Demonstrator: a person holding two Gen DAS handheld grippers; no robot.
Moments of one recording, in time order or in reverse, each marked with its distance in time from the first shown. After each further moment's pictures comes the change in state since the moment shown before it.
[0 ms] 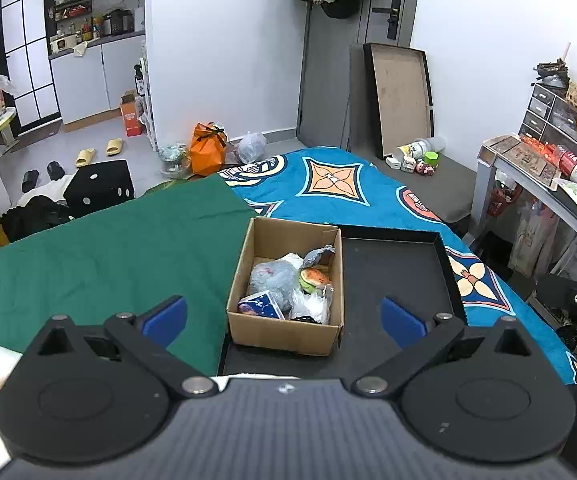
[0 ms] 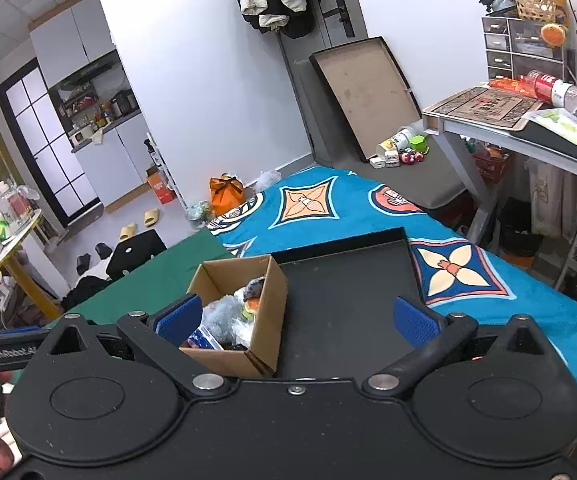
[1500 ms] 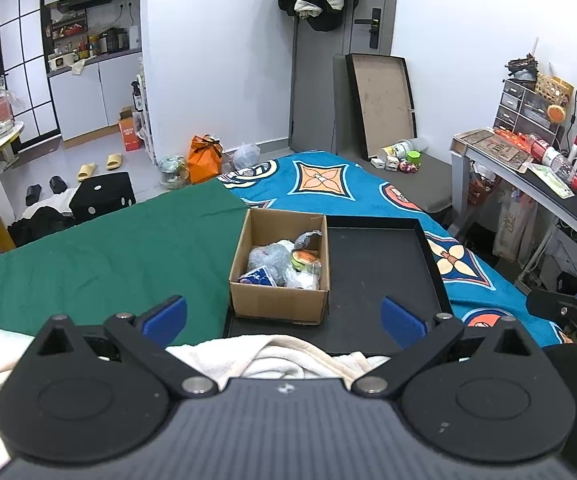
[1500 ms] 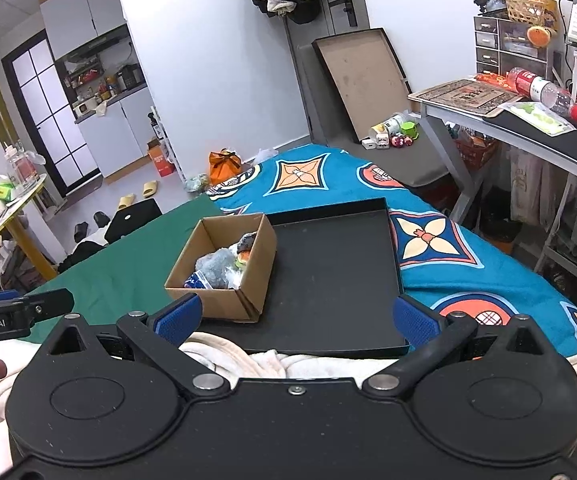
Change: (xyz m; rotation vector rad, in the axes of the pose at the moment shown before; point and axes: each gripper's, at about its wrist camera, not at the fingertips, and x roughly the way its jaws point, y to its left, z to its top) left arm -0.062 -0.011 -0.043 0.045 -0.040 -0.009; right arm -0.058 -0.009 -0.034 -0.065 0.052 -0.020
